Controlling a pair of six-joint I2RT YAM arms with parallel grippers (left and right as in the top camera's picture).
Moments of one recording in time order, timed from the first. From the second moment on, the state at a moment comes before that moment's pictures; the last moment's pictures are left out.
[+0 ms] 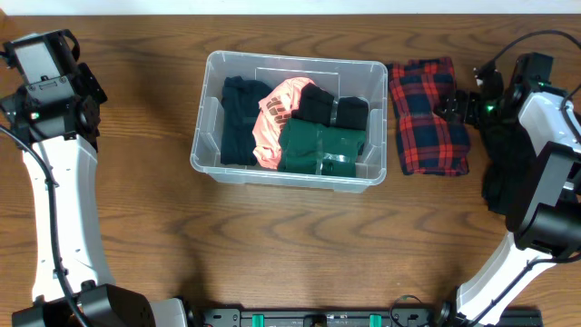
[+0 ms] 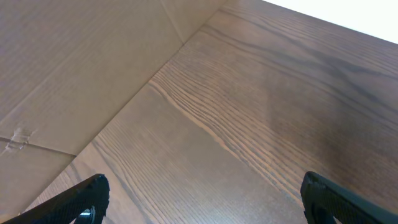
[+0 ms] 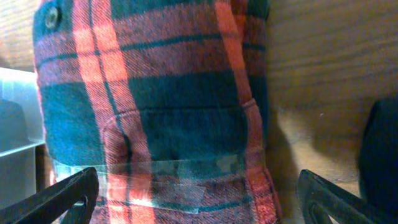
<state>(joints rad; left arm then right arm) 0.29 1.51 1.45 -0.69 -0.50 -0.12 -0.31 2.07 1.47 -0.67 -0.46 -0.10</state>
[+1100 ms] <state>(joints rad) 0.29 1.51 1.45 -0.69 -0.50 -0.12 -0.29 2.02 1.33 -0.57 -0.58 -0.05</state>
